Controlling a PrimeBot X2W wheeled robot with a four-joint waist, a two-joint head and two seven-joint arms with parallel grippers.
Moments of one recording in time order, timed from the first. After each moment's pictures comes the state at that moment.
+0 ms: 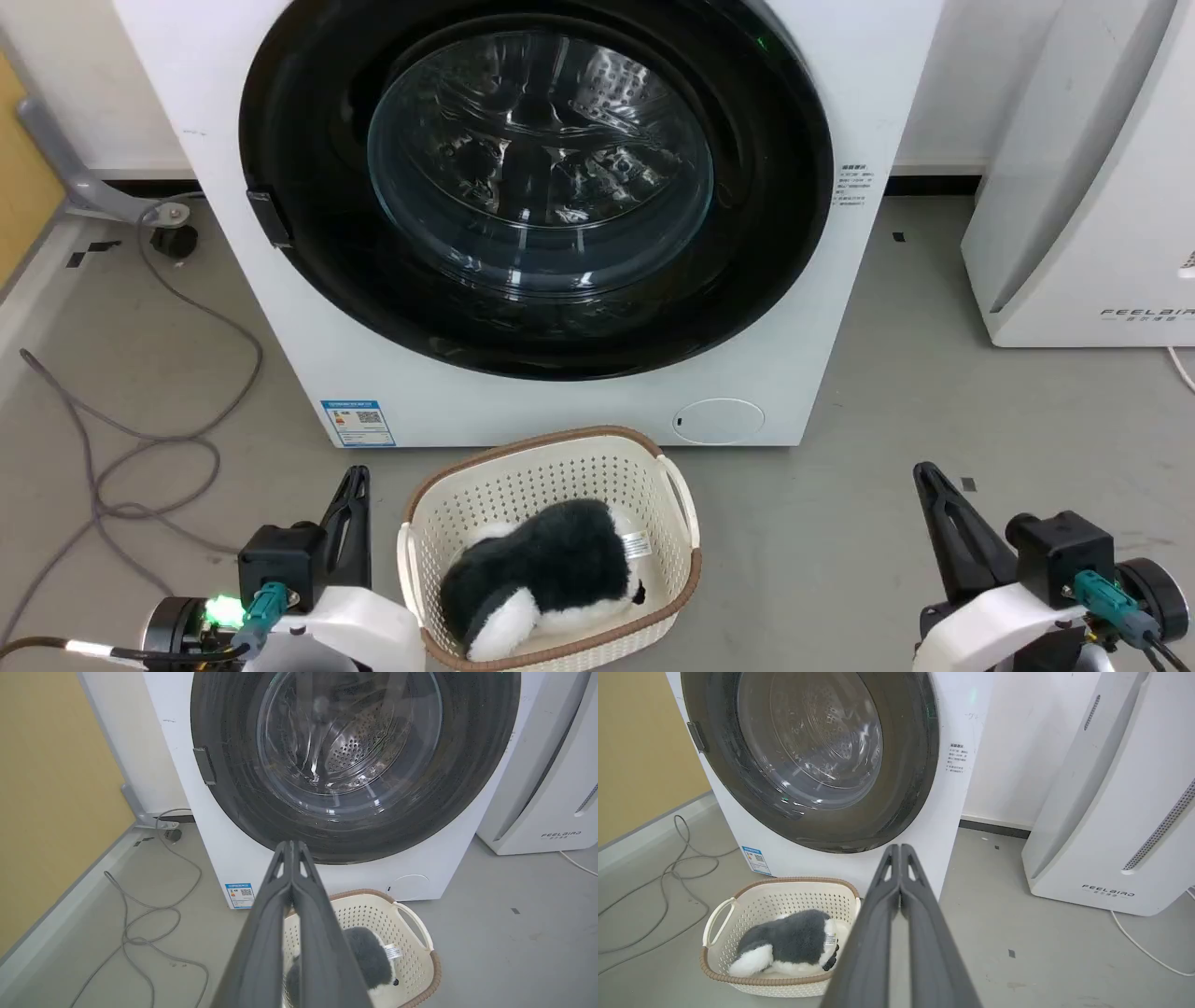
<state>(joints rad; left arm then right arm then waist) 0.02 0.05 0.00 0.00 0.00 0.00 0.00 0.01 -0.05 0.00 0.00 0.01 0.13 0.00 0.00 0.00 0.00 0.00</state>
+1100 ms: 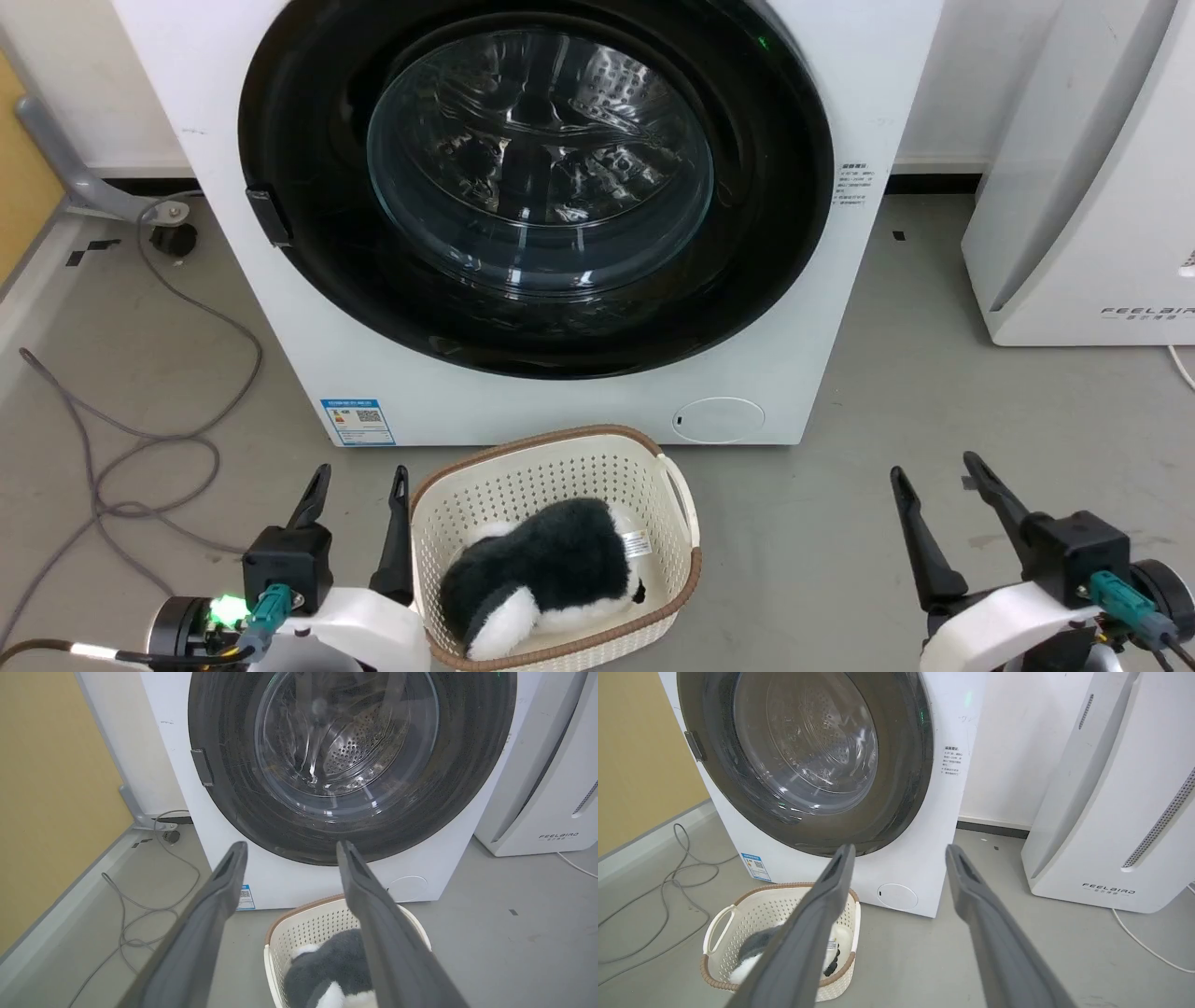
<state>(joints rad) 0.02 0.05 -0.01 0.00 0.00 0.01 -0.01 0.01 -0.05 -0.01 -0.01 0.03 0.12 -0.01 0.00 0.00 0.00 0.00</state>
